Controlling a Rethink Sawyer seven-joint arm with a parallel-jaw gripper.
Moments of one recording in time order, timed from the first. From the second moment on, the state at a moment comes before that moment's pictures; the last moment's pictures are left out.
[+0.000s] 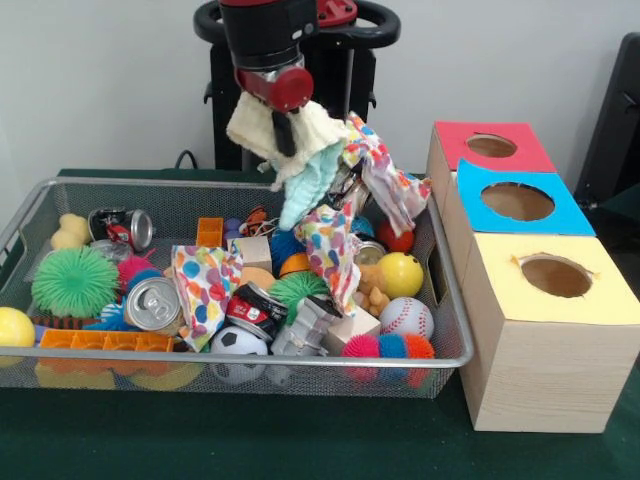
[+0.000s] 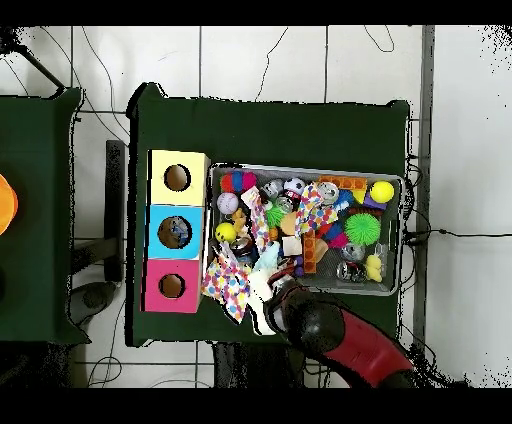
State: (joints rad) arm -0.66 -0.83 0.17 2.27 0.03 0.24 2.22
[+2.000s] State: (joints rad) arm -0.92 -0.74 0.29 1.94 -0.18 0.35 2.22
